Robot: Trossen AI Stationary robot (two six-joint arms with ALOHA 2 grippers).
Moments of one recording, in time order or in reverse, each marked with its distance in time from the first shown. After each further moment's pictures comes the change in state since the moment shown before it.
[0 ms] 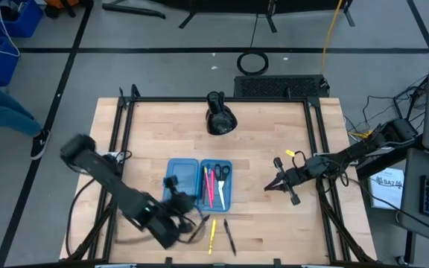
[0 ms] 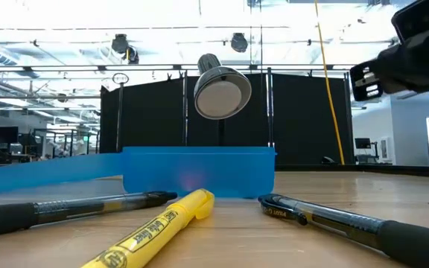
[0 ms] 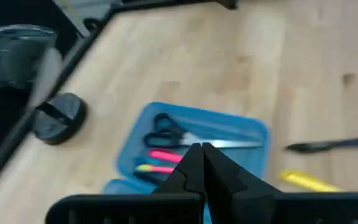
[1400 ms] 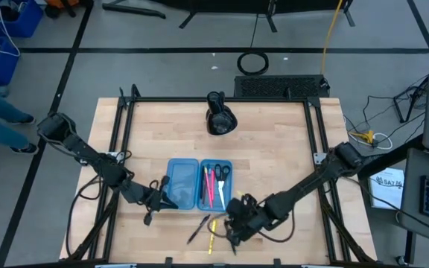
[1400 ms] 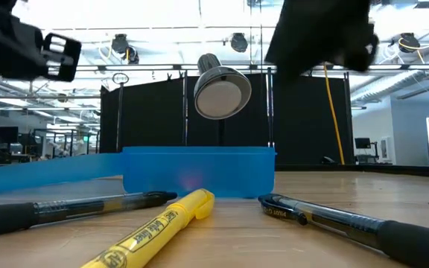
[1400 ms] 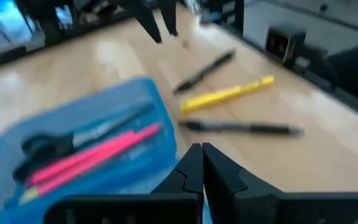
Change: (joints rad) left arm 0.035 -0.488 -1.134 1.334 0.576 0.723; right arm 0.241 0.926 1.318 -1.273 0.336 1.038
